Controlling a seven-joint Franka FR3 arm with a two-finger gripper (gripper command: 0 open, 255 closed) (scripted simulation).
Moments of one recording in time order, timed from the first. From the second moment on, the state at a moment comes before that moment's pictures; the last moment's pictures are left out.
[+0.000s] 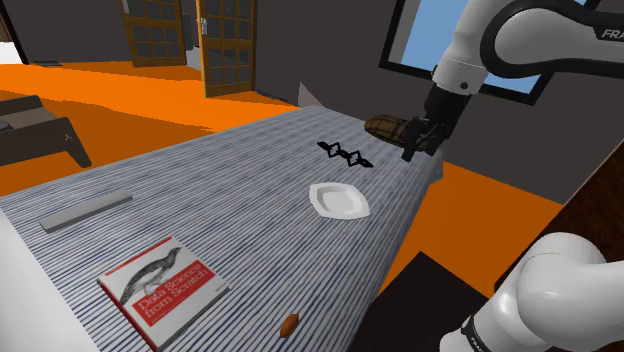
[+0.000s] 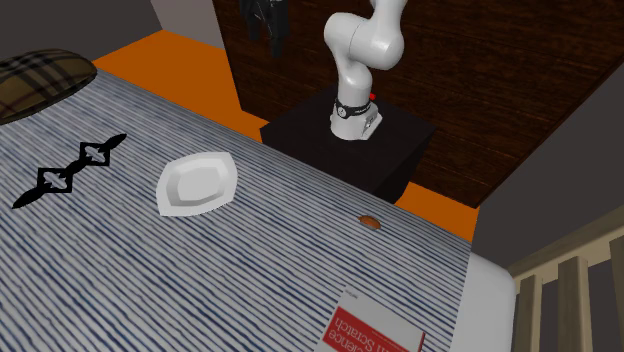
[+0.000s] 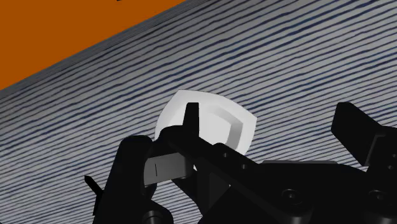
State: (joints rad) arm -0.01 -0.79 -0.04 -2.41 -0.04 1.69 0.13
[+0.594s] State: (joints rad) arm 0.06 -0.84 0.05 -2.61 0.04 1.88 0.21
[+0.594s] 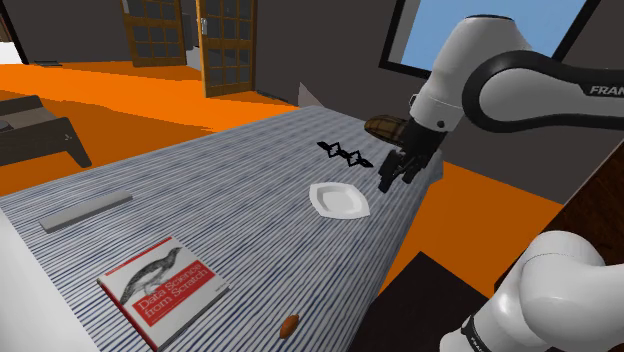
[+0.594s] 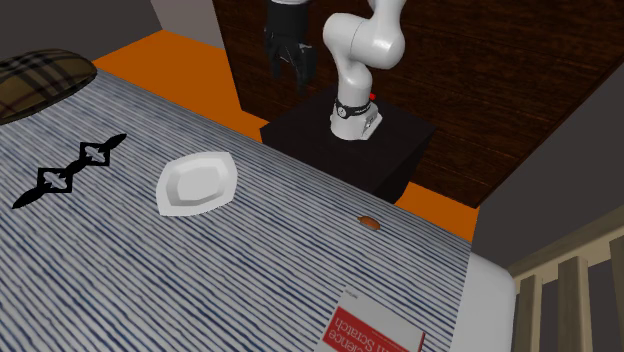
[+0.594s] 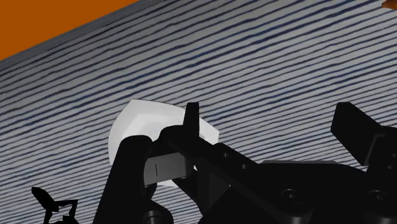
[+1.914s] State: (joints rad) arm 0.30 -0.47 0.42 -2.86 0.27 2.65 0.46
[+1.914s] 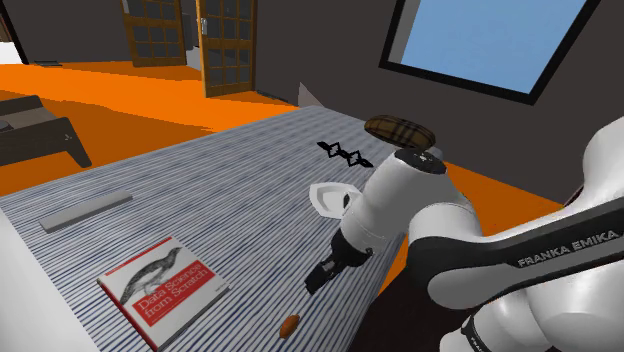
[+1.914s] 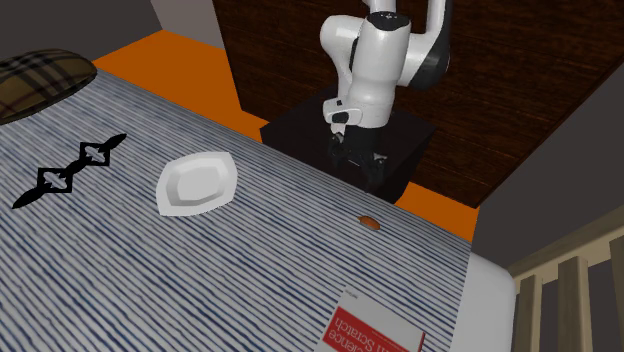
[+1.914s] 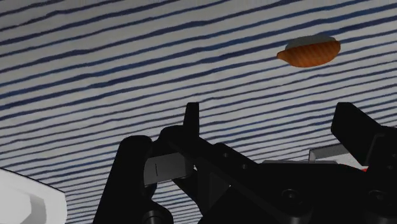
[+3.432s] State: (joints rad) arm -0.19 0.03 0.87 -2.73 -0.66 3.03 1.25
